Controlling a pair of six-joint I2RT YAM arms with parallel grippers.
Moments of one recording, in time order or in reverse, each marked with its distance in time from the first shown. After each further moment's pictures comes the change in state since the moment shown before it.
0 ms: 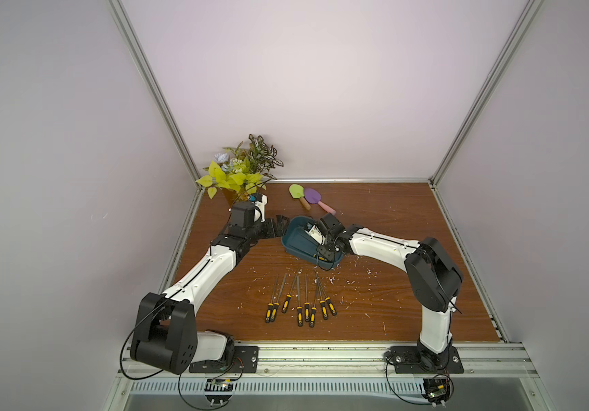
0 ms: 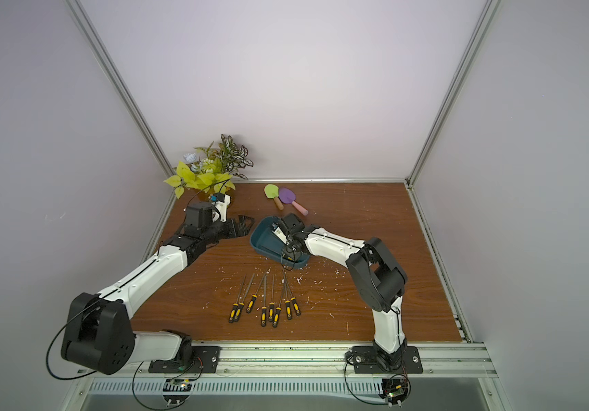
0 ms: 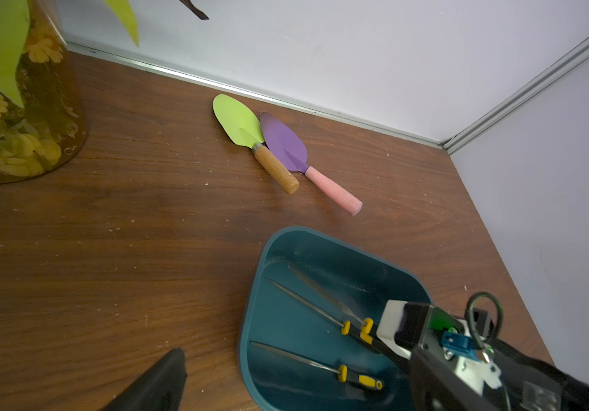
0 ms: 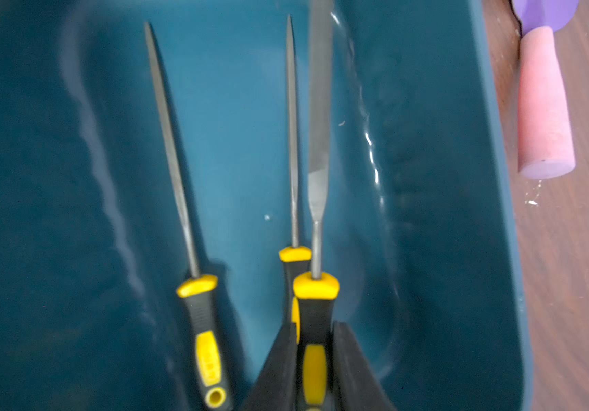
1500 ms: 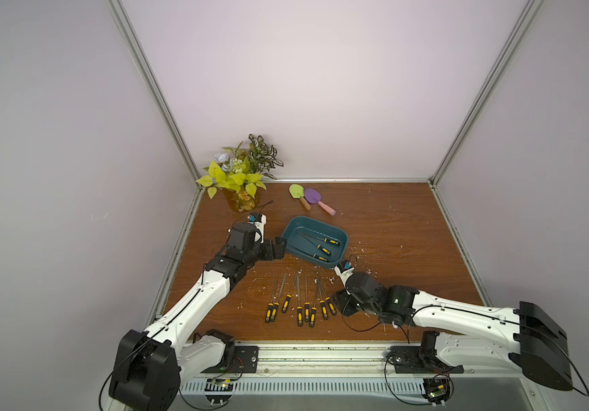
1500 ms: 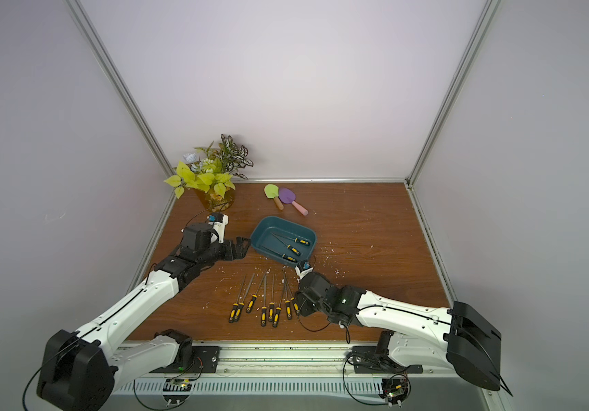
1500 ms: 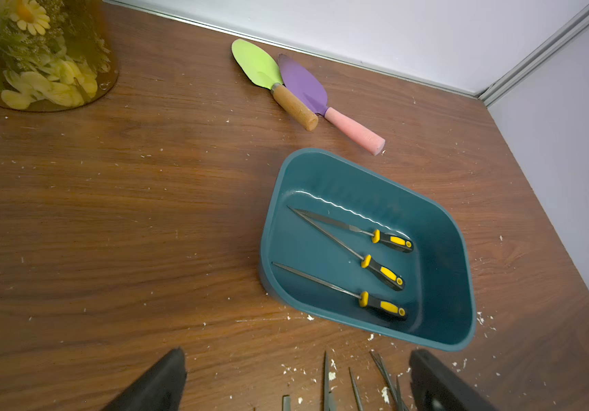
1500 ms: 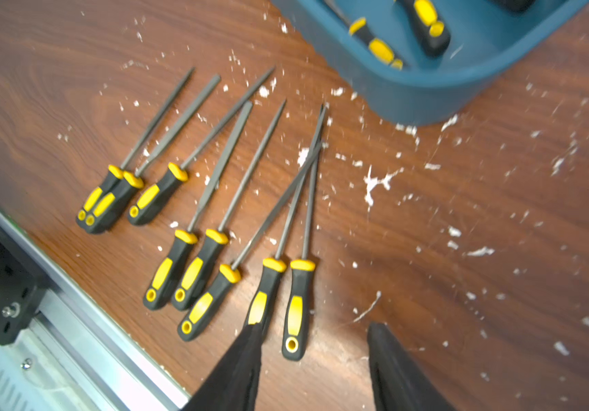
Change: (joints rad) left arm -0.089 -0.235 -0.195 -0.115 -0.135 0.029; right arm 0.358 -0.771 -0.747 0.118 -0.048 0.908
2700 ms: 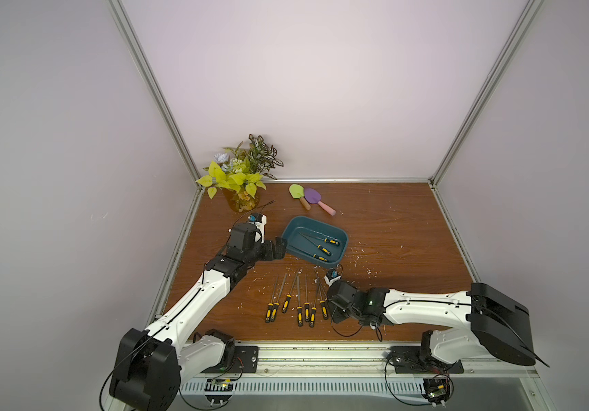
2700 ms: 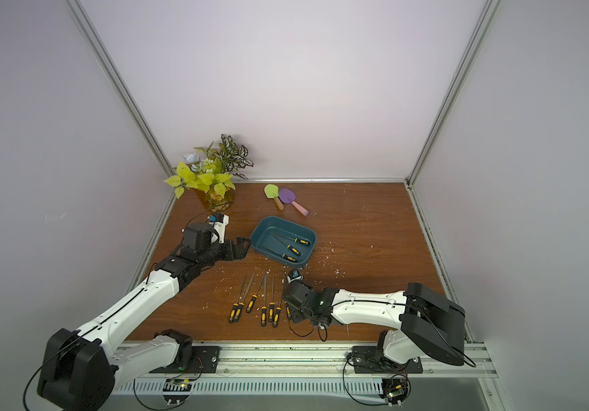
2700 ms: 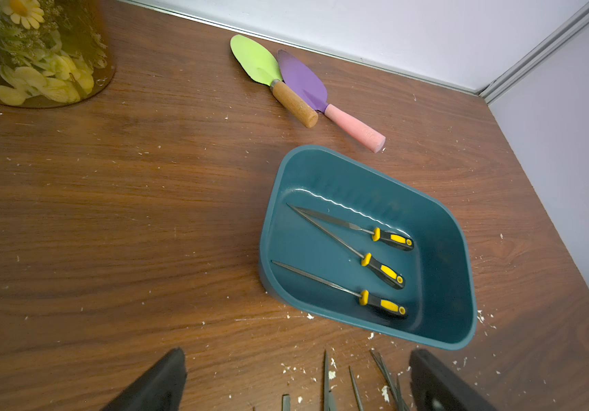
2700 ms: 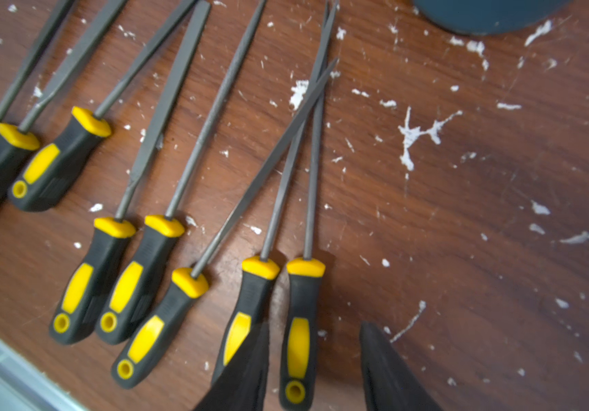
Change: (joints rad) left arm 0.000 0.000 0.000 0.001 0.004 0.001; right arm 0.072 0.272 0.068 0.039 0.047 0.055
